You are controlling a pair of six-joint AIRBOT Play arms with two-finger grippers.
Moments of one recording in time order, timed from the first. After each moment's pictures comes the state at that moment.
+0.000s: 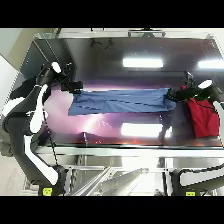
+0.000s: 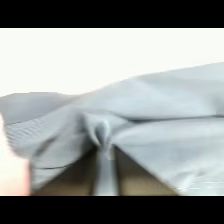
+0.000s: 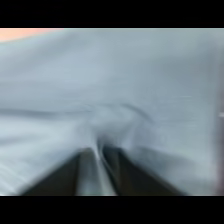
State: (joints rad) left arm -0.04 -1.92 1.77 1.29 -1.33 -1.50; right arm -0.22 -1.67 1.26 -0.94 1.00 1.18
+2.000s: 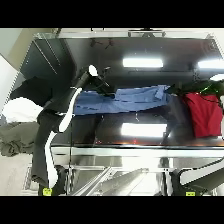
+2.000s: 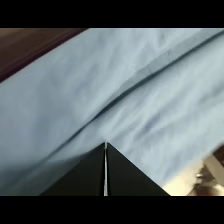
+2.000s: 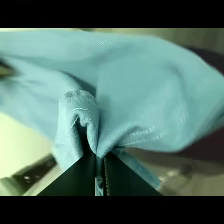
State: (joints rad) left arm -0.38 -2.18 2.02 1.03 -1.31 -1.48; right arm -0.32 -1.76 1.46 -0.61 1.38 0.93
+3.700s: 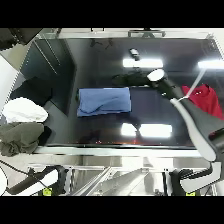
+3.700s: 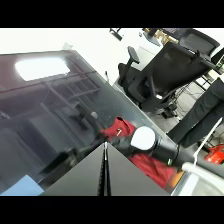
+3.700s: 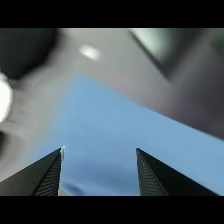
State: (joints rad) left arm 0.20 -1.20 1.77 0.31 -1.33 -1.14; right arm 0.31 -1.68 1.49 -0.62 0.82 1.04
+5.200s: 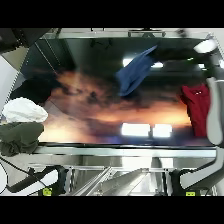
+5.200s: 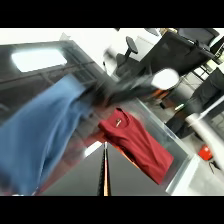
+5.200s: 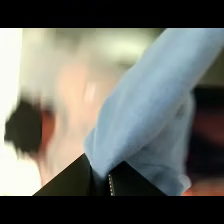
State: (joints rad) left arm 0.20 -1.23 1.77 0.31 -1.37 -1.12; right arm -0.05 -1.75 1.93 -0.68 1.12 1.61
